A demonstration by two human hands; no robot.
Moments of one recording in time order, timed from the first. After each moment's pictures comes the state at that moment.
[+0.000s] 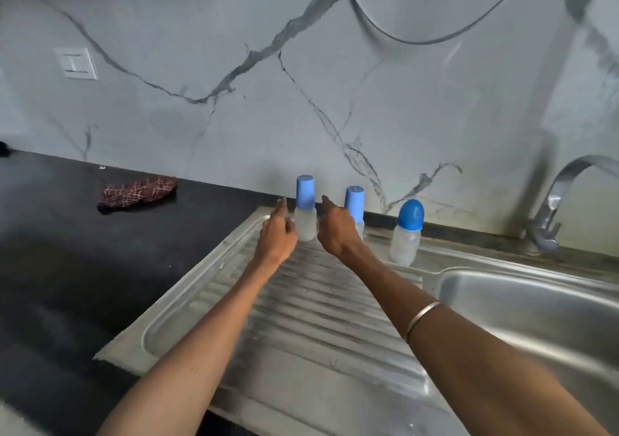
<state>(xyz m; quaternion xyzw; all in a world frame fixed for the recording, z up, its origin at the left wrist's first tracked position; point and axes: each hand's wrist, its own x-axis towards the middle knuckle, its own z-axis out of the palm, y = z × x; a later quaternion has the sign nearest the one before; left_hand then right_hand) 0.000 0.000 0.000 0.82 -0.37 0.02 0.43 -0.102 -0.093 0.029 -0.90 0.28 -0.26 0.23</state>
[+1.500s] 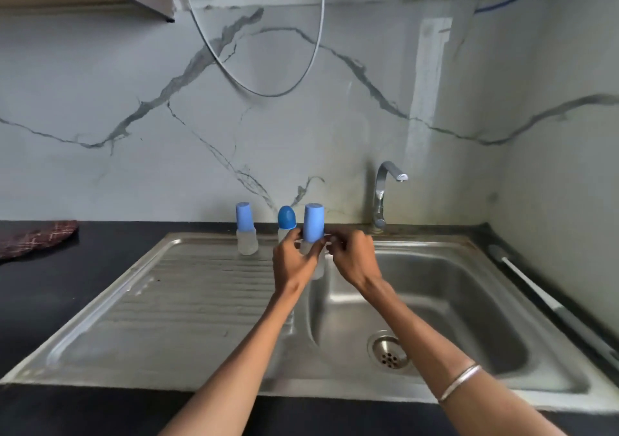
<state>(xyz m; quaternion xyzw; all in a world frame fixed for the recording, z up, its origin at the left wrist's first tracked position) -0.276 -0.042 0.023 0.65 -0.43 -0.02 0.62 -0.400 -0.092 0.053 -0.79 0.33 -0.44 0.26</state>
